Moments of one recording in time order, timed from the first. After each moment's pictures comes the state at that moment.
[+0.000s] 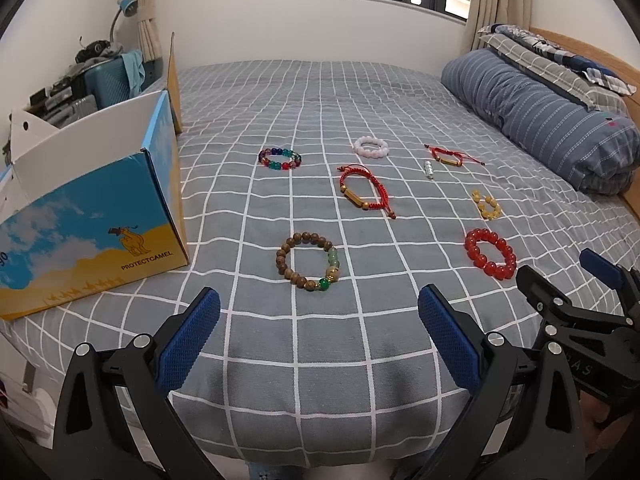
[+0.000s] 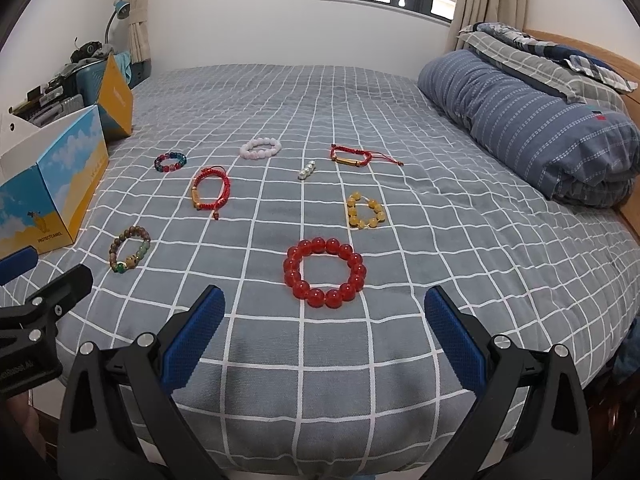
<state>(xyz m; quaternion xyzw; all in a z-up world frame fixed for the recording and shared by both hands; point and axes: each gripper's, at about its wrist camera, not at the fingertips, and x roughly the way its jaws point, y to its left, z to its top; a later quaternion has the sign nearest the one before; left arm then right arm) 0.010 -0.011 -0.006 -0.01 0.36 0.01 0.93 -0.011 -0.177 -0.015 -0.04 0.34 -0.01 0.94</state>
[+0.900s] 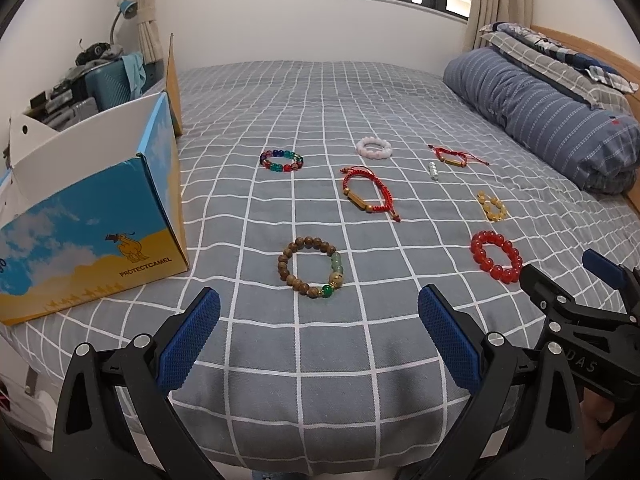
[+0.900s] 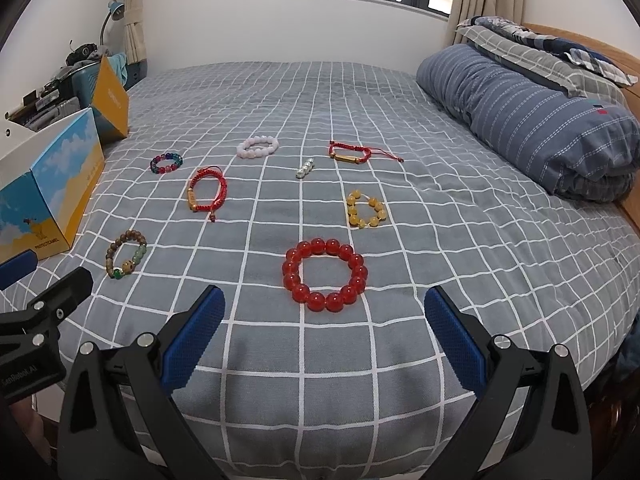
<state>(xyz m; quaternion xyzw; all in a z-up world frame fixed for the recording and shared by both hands) 0.018 -0.010 -0.008 -0.01 0.36 0.01 0.93 -0.003 -0.179 -0.018 -0.03 0.35 -0.02 0.94</state>
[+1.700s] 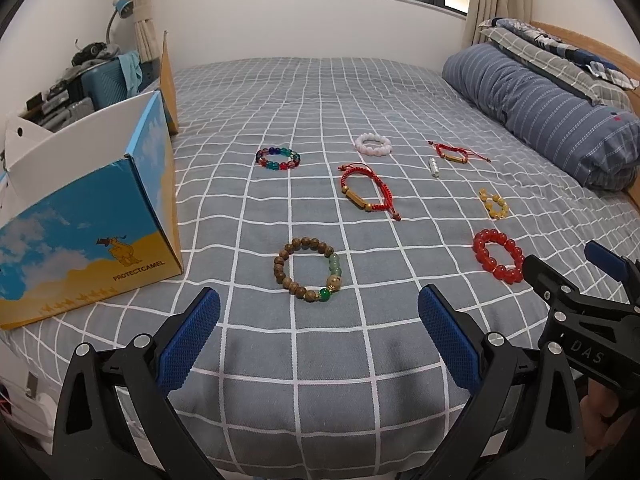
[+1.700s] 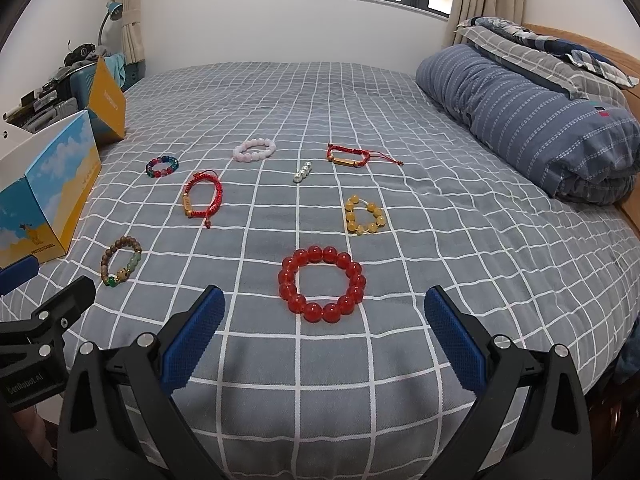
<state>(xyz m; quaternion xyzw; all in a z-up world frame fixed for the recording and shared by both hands) 0.024 -0.010 -0.013 0.00 0.37 0.01 0.93 0.005 -0.181 -0.018 -0.03 0.35 -0.02 0.94</state>
